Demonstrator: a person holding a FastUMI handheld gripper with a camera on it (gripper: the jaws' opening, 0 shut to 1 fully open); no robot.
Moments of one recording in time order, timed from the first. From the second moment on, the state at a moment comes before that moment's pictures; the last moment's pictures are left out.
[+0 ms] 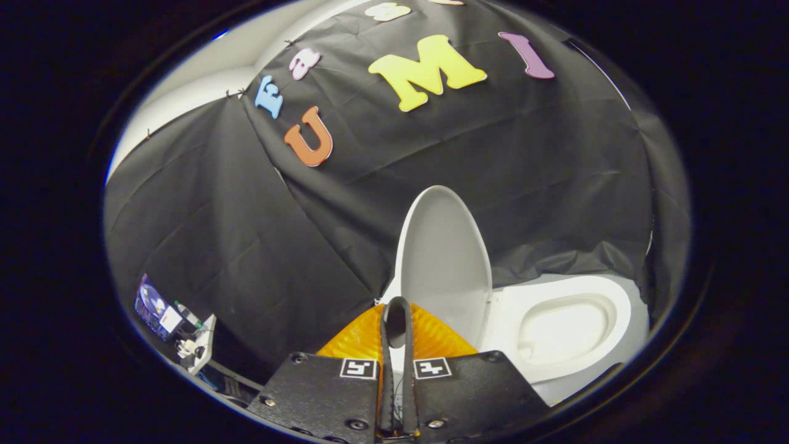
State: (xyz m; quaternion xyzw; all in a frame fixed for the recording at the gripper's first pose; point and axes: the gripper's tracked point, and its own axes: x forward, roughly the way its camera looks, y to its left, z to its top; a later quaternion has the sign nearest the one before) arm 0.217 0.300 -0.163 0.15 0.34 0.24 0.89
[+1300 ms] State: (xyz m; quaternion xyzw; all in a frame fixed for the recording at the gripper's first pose) arm 0.209 0.351 -0.173 0.12 0.39 0.24 0.88
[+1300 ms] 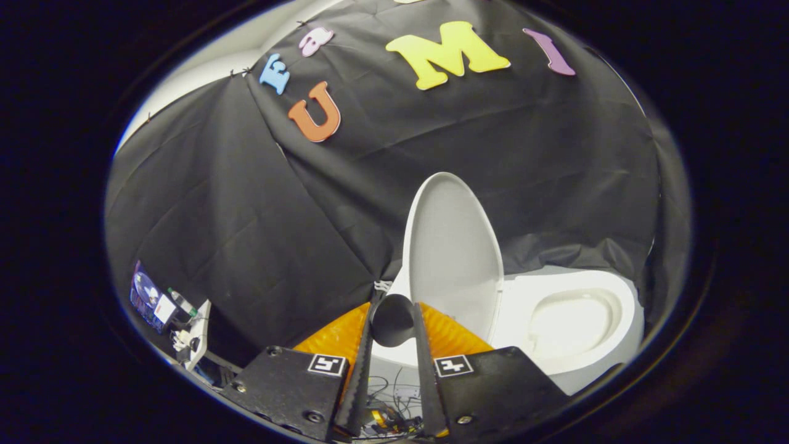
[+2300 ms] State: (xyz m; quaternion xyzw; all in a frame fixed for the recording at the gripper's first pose) arm 0.199 0.296 -0.104 0.13 0.33 0.23 0.90
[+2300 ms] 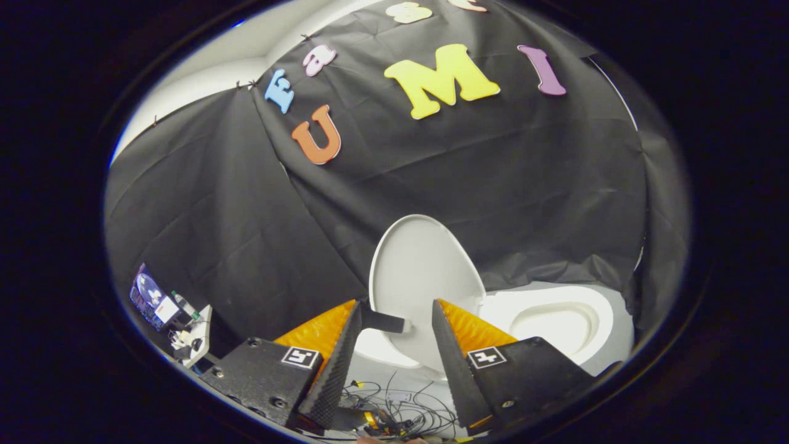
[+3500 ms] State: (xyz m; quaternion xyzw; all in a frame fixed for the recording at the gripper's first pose) arm 0.084 0.107 0.079 0.01 0.06 0.08 1.00
